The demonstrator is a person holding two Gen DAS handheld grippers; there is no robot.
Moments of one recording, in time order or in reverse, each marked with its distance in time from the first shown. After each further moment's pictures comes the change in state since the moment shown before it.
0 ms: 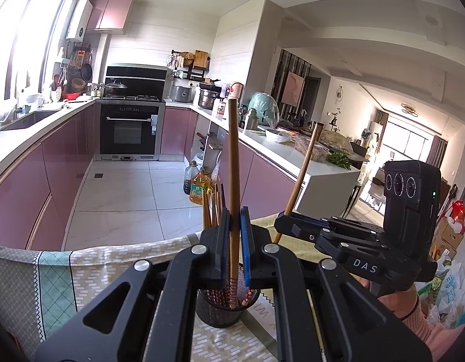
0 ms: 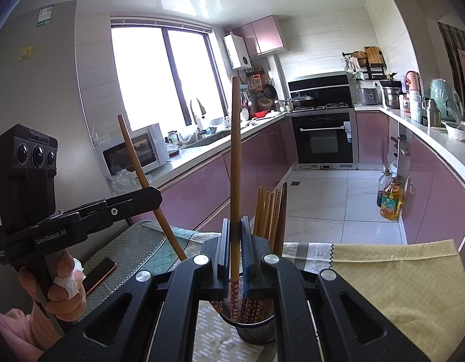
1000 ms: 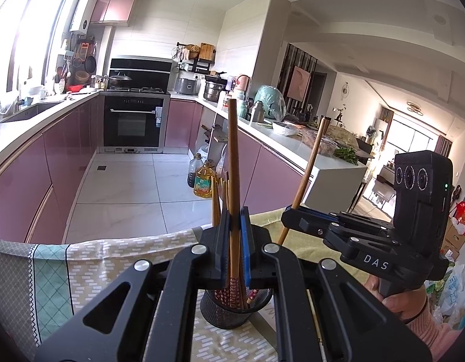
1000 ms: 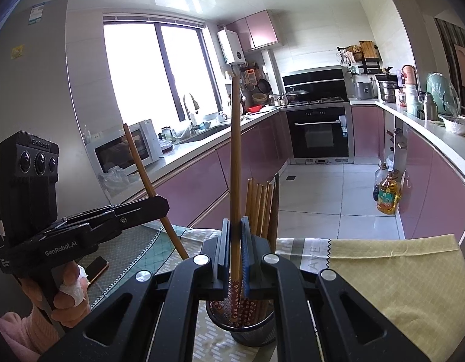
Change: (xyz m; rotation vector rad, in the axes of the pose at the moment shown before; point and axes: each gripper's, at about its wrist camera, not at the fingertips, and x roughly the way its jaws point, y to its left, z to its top) left arm 0.023 0.009 0.010 -0.017 0.038 0.023; right arm 0.016 -0.010 -0.001 0.017 0.026 -0.025
